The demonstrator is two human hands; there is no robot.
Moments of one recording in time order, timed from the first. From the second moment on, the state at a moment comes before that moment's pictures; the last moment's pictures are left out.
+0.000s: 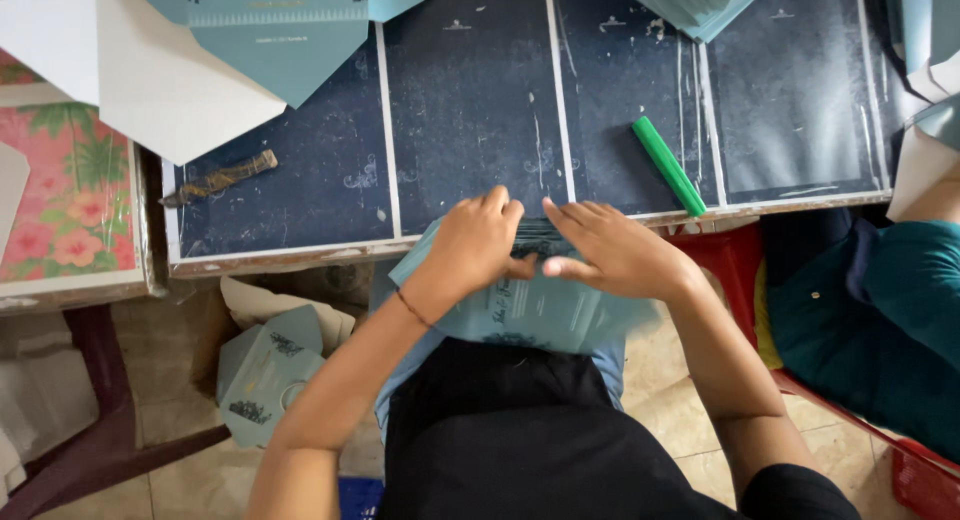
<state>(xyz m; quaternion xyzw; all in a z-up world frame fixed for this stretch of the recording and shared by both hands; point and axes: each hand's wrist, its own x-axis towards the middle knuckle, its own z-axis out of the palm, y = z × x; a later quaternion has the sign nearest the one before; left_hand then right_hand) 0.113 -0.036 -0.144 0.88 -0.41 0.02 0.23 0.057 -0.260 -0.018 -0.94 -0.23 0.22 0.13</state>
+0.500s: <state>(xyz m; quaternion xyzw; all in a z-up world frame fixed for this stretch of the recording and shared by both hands) 0.058 0.005 -0.084 0.85 -0.44 0.17 0.25 -0.011 -0.248 -0.051 -0.96 -0.24 -0.06 0.10</state>
